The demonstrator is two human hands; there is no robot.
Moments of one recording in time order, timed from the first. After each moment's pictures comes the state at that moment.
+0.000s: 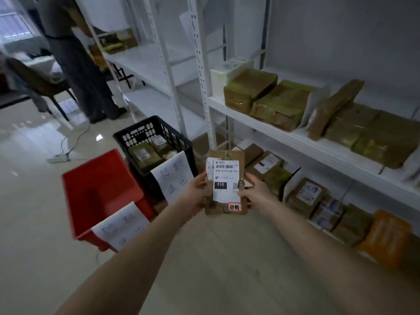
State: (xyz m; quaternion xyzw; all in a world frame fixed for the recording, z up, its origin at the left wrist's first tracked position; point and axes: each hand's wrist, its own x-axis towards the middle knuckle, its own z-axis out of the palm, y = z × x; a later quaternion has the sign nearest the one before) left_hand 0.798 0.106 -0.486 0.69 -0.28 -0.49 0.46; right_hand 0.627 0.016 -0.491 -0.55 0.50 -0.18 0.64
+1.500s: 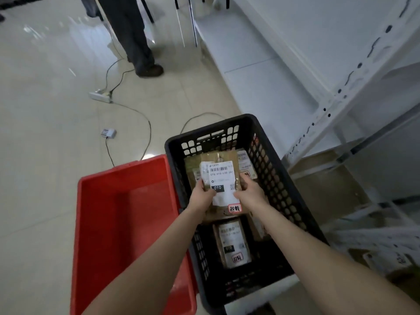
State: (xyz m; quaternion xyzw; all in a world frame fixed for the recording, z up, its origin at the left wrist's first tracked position) left_hand 1.409 -0.139 -0.695 0.77 0.02 -0.41 0.48; right_hand 1.326 -0.263 -0.704 -0.70 0.46 0.07 0.55
